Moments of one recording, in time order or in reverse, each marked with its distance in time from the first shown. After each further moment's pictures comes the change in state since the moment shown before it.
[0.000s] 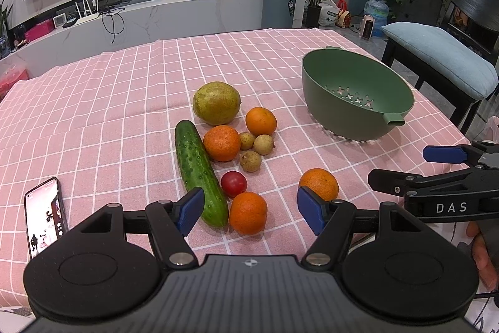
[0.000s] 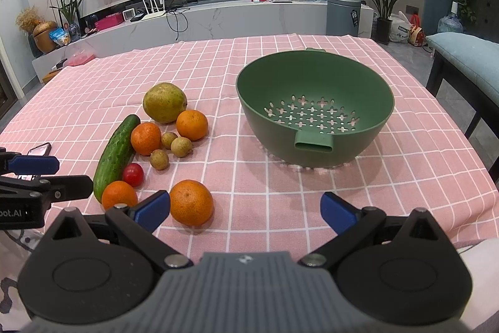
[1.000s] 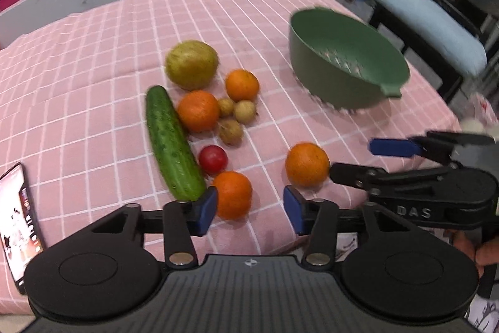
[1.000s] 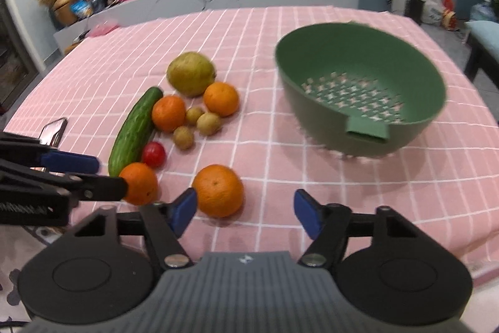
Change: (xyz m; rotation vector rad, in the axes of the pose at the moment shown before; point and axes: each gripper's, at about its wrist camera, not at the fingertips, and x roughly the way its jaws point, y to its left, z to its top) left arm 0.036 0.004 0.010 0.018 0.195 -0.118; right arm 0.037 0.016 0.007 -0.053 0.129 0.113
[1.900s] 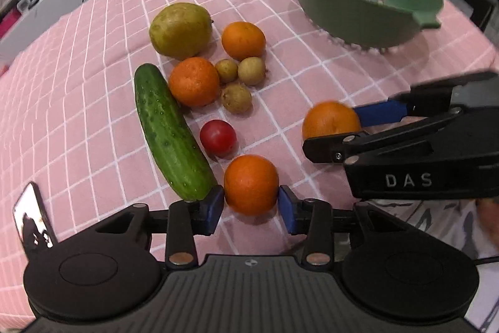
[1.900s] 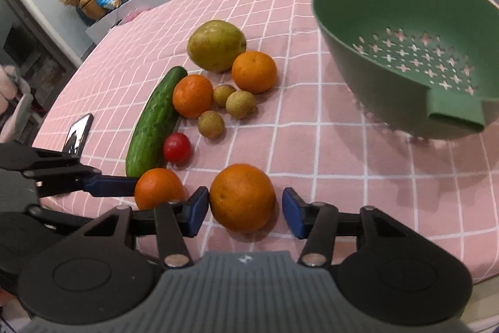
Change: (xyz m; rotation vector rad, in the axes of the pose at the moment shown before) left arm 0.048 -0.023 0.007 0.171 0.172 0.185; right arm 0.054 -0.008 0.013 0.069 0.118 0.212
